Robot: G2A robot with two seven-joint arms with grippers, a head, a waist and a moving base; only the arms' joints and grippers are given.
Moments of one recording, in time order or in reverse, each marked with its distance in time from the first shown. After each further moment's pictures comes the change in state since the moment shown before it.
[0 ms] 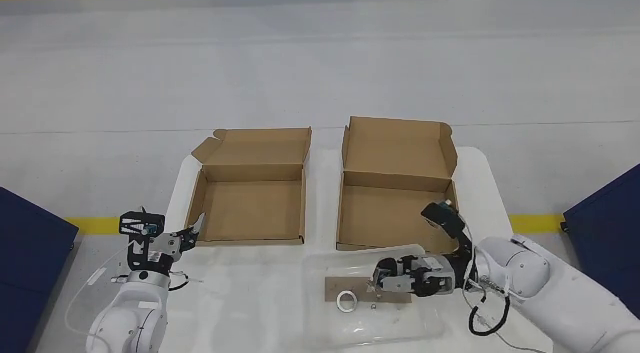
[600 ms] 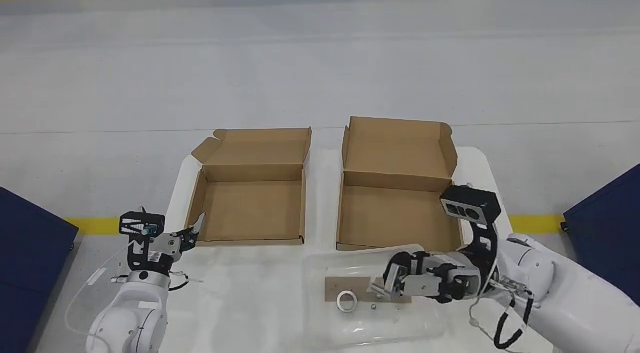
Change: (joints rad) left arm 0.000 0.000 0.000 0.000 0.000 0.000 0.000; right arm 0.027 0.061 0.012 -0.243 0.319 0.000 0.001
